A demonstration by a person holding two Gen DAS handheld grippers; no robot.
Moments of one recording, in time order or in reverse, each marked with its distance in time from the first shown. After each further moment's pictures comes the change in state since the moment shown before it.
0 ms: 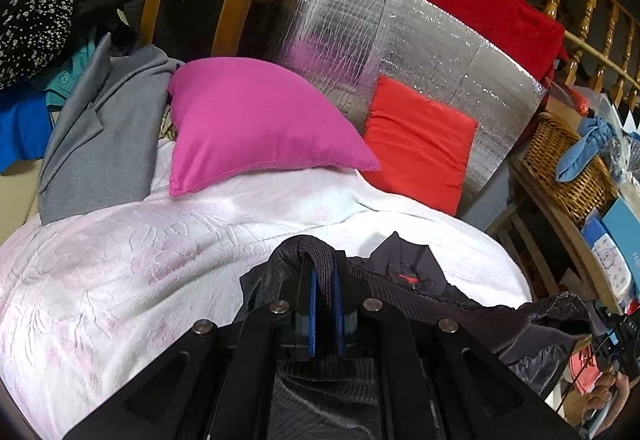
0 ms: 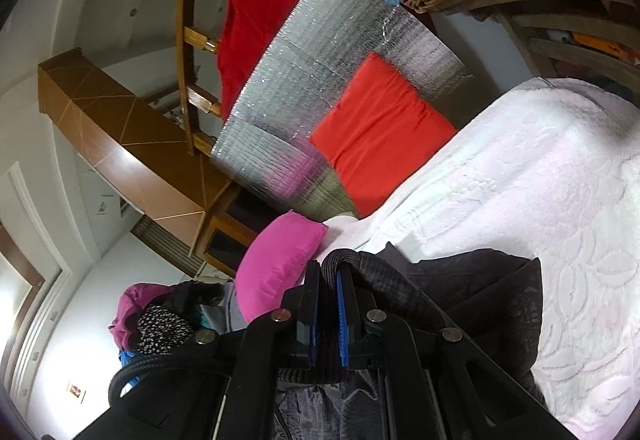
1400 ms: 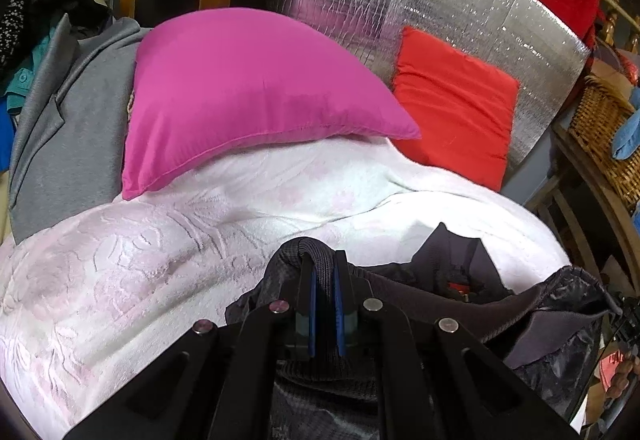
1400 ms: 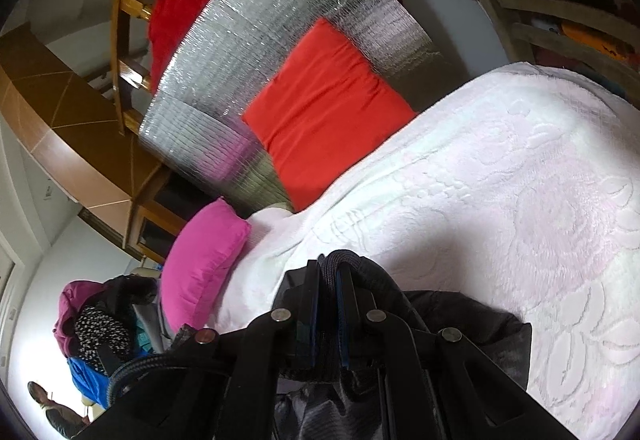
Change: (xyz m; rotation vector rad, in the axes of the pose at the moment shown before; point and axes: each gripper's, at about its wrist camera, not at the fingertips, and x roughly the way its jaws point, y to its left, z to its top) left arm 0.133 -0.006 0.017 0.044 0.132 0.103; right arm 0.118 -0.058 0.037 -0.017 0.102 -0.214
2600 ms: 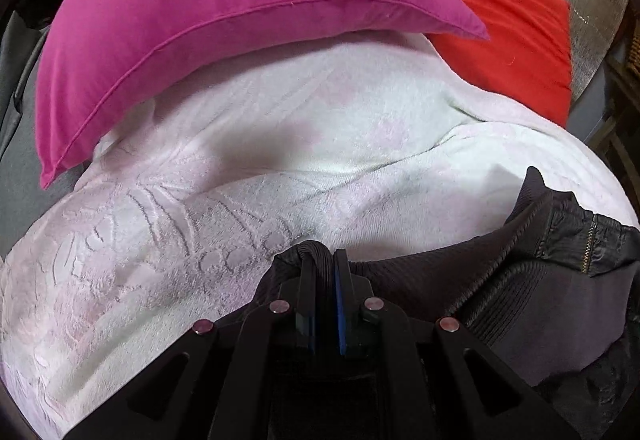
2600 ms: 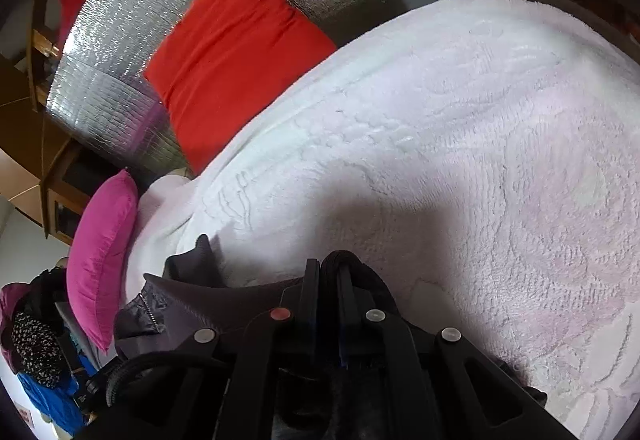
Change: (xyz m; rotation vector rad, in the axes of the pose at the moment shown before) left arm 0.134 -0.003 -0.011 0.095 0.198 0.162; right arm 0.113 -0.071 -0.013 0.042 0.141 -0.249
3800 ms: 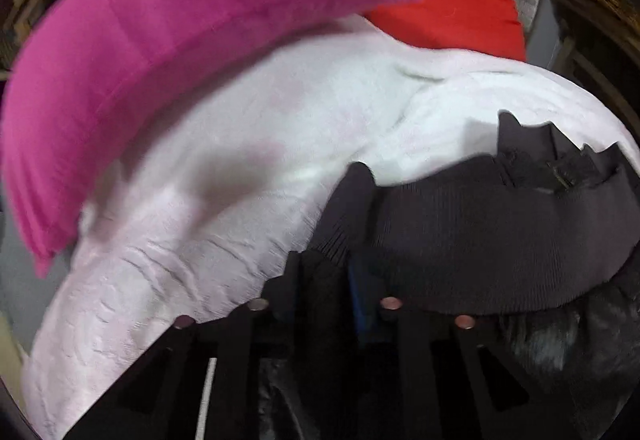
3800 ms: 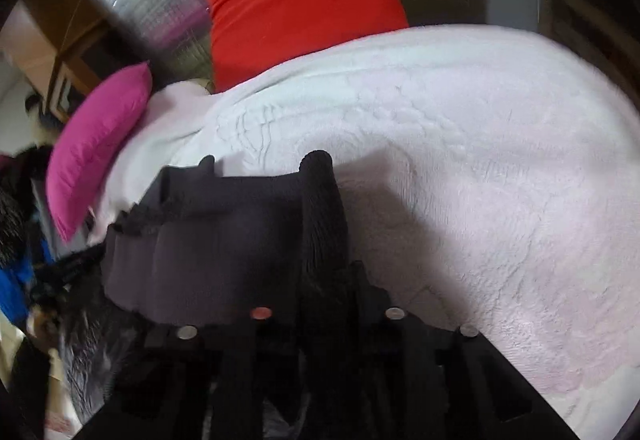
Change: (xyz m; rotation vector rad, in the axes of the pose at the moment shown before) left arm -0.006 -0.020 0.001 0.287 -0.056 -0.011; right arm -0.001 0.042 0.005 -0.440 0.098 -0.078
